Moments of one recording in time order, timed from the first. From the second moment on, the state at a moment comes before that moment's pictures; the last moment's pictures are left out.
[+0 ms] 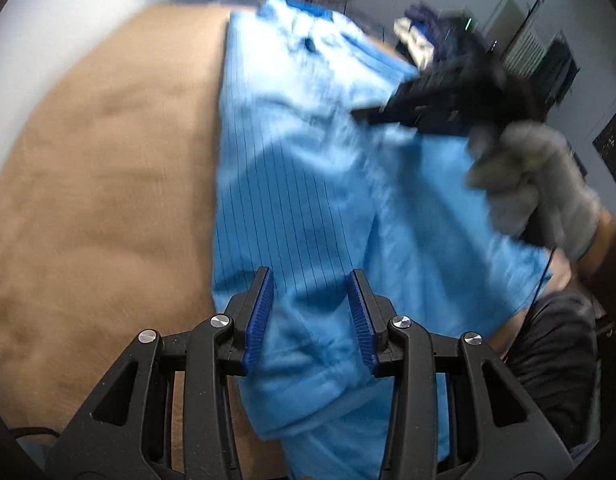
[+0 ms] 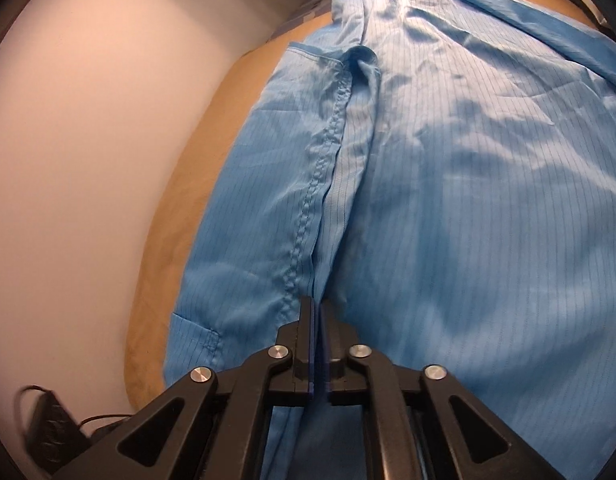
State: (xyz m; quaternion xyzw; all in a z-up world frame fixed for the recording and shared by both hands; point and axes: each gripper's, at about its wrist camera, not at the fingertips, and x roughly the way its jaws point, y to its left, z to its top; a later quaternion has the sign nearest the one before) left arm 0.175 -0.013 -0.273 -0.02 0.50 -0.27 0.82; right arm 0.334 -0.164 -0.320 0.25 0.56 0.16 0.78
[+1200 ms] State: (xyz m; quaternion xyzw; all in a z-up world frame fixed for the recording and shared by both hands) left arm 0.197 -0.051 -0.260 0.01 0.47 -0.31 0.82; right arm 0.437 -0.143 -0.274 0.14 0.48 0.17 0.85
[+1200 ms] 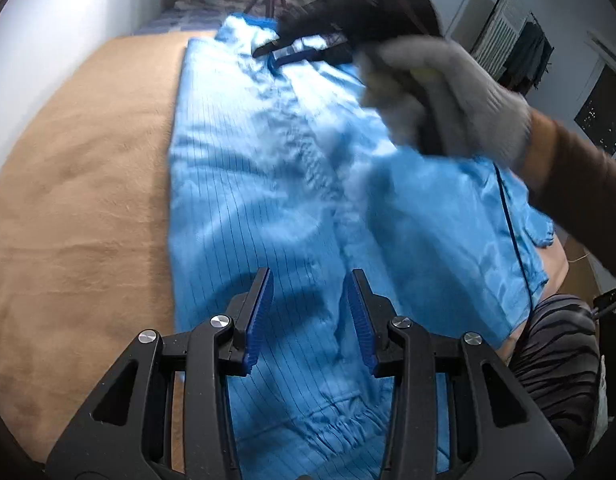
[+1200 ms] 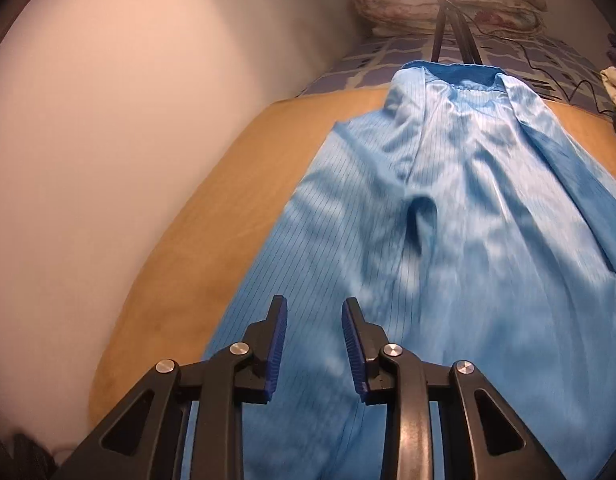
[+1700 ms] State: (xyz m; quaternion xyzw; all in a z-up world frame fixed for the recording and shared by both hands) left arm 0.182 -0.032 -0.258 -0.03 0.47 -0.34 0.82; right arm 0.465 -0.146 -0.288 0.10 0.48 0.14 0.86
